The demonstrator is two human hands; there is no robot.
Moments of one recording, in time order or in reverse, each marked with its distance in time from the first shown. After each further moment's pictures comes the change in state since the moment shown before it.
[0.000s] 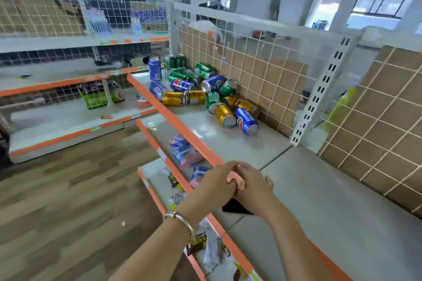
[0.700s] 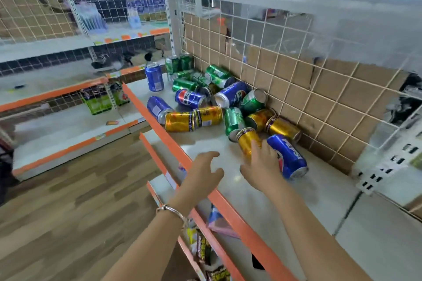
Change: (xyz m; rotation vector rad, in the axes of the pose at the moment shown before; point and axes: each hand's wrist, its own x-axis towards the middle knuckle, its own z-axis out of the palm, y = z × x) left_hand 0.213 -0.122 -0.084 0.011 0.092 -0.200; right_hand 0.273 -0.015 0.007 -0.149 0.116 0.128
